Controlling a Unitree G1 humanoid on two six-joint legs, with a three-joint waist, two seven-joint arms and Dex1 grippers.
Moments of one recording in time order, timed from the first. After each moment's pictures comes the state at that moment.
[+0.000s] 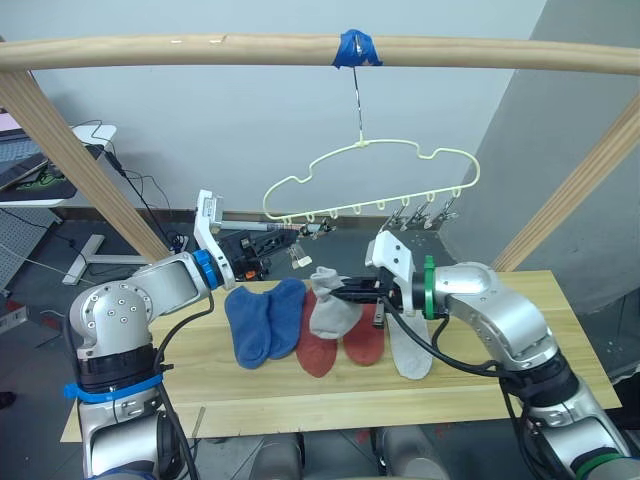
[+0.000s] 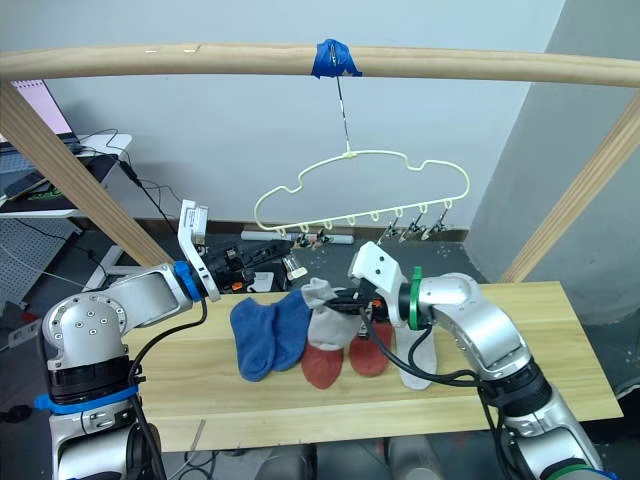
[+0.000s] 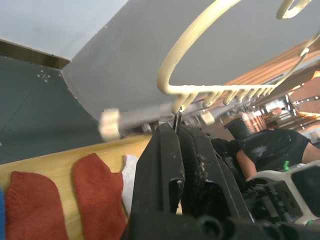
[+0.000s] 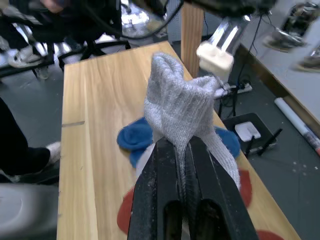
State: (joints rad) left arm -0.49 0.45 0.36 -0.14 -1.10 1.24 -0.33; right arm -0.50 -0.40 0.34 -0.30 0.30 0.71 0.88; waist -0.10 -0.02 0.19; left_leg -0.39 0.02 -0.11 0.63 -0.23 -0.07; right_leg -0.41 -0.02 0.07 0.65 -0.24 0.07
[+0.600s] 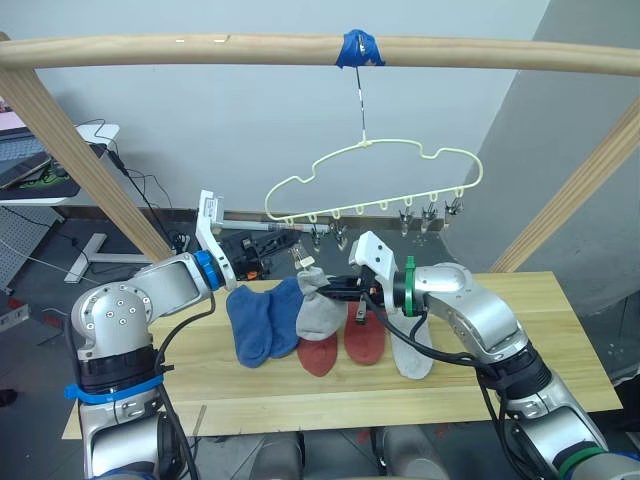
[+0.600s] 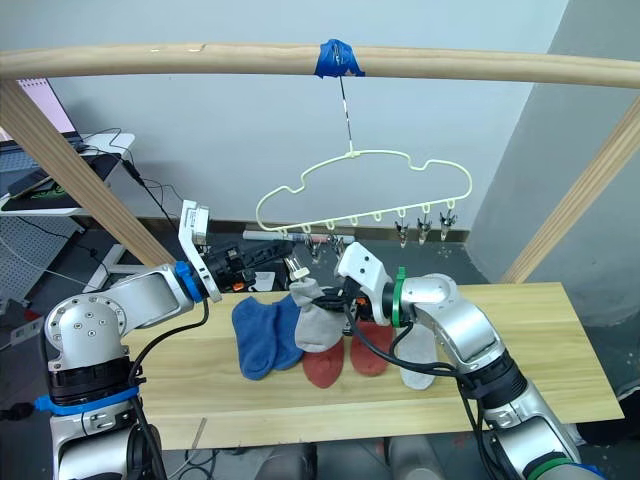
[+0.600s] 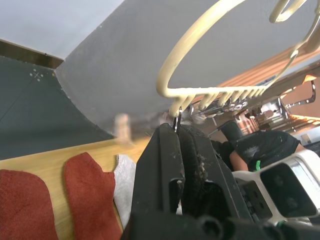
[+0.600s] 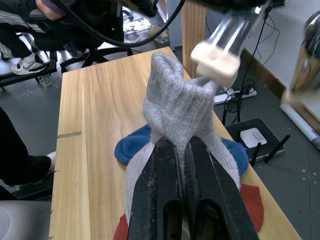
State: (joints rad) left arm -0.48 0.45 0.36 -0.14 -1.13 1.24 -0.32; right arm -0.54 -0.33 0.37 -0.17 0.26 0.63 0.86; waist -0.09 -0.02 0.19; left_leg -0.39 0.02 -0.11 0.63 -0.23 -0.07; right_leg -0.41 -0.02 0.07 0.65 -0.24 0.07
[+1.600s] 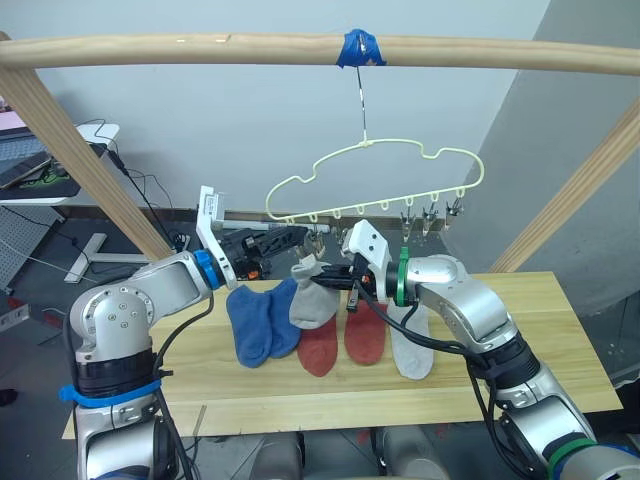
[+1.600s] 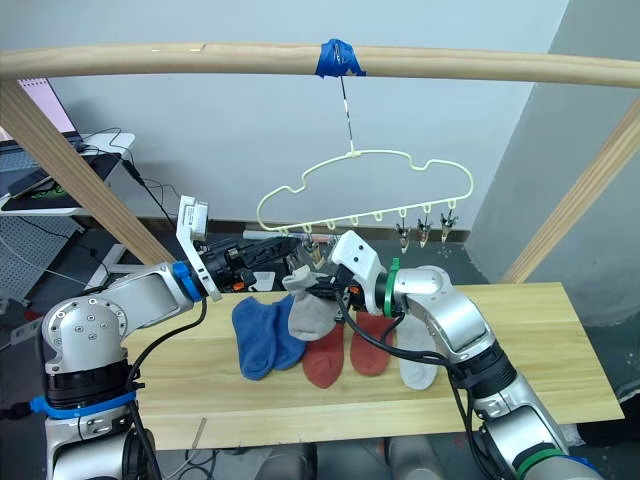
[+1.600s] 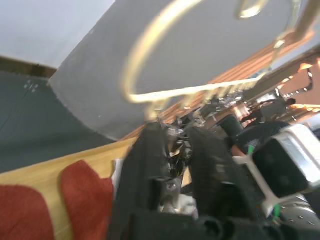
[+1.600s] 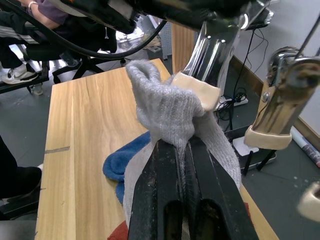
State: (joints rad) left arm -0.46 0.48 0.32 -0.20 -1.11 1.16 -0.39; right arm -0.59 -0.29 0.36 -0.11 0.25 0.60 0.83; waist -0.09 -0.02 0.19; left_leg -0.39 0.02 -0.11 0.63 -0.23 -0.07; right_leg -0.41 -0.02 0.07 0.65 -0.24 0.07
